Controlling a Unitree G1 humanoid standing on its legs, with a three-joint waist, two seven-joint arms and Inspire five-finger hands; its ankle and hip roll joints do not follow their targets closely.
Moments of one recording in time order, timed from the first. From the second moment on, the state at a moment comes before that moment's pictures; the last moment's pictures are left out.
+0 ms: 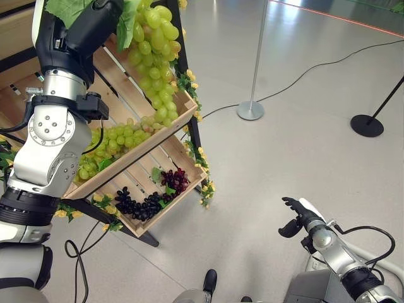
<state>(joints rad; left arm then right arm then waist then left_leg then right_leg) -0.68 1.04 -0.18 0.02 -0.78 -0.08 0.33 -0.15 -0.58 0.37 0.41 -0.14 0.28 -0.05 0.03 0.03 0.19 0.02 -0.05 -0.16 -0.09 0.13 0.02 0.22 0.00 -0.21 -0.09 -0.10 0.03</state>
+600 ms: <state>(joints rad) -0.44 1.04 -0.06 0.02 -0.52 -0.07 0.29 -0.10 -0.57 0.36 0.40 -0.14 0.28 -0.06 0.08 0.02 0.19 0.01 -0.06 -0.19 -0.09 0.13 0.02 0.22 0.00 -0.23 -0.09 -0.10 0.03</state>
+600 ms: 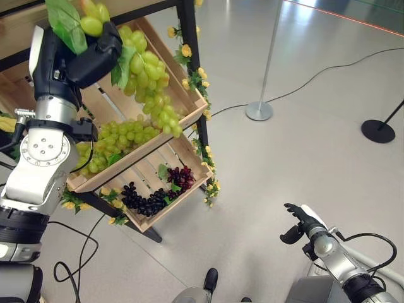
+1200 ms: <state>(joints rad) -0.26 1.04 0.06 -0.12 -0.21 -0.07 0.34 -0.05 -0.54 0.32 0.39 -0.11 0.28 -0.06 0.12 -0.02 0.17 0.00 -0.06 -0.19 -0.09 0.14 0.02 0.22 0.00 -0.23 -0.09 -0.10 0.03</state>
